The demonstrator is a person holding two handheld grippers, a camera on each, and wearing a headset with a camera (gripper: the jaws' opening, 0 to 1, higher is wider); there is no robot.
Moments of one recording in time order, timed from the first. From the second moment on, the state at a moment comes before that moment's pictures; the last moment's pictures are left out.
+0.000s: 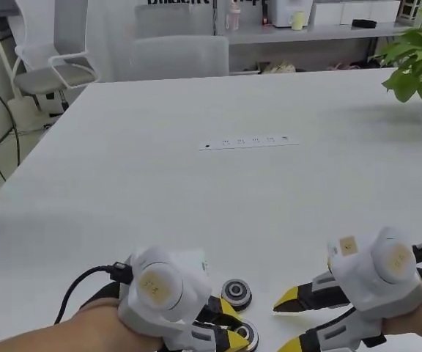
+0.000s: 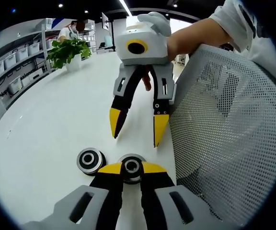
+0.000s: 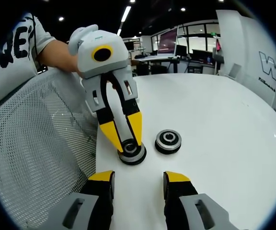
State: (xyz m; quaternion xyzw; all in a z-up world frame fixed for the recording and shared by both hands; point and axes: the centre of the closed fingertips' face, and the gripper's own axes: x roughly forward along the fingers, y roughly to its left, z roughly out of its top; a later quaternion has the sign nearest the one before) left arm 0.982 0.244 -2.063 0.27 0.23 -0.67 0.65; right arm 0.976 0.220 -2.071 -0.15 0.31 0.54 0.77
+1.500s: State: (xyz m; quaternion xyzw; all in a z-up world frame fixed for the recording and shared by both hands) left arm 0.982 0.244 -2.063 0.26 0.23 -0.67 0.66; right arm 0.977 0.253 -2.080 -0.18 0.32 0.56 0.75
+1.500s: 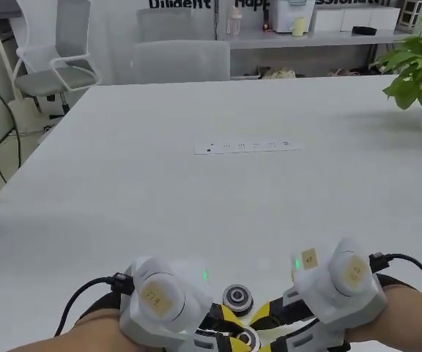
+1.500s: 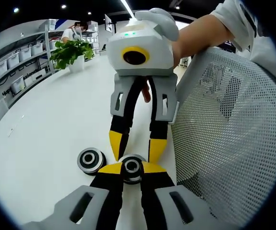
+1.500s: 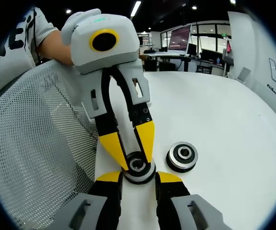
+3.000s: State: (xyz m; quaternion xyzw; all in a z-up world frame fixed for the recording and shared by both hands) left arm 0.983 0.244 -2.063 0.26 0.23 -0.67 0.66; right arm 0.977 0.249 -2.080 -0.17 0.31 0.56 0.75
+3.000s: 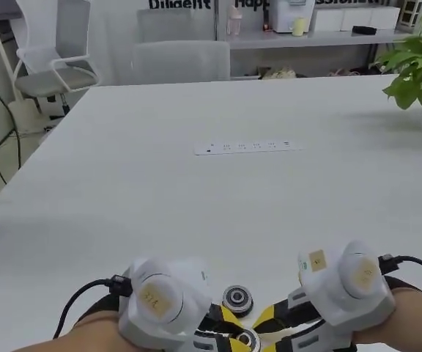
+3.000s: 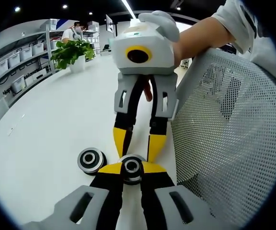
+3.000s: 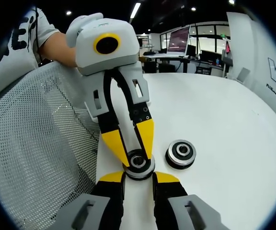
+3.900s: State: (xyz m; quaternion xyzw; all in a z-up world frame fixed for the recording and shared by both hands) left arm 0.983 0.244 -2.063 0.25 0.23 -0.67 0.67; right arm 0.977 0.255 -2.076 -0.18 0.29 0.57 0.75
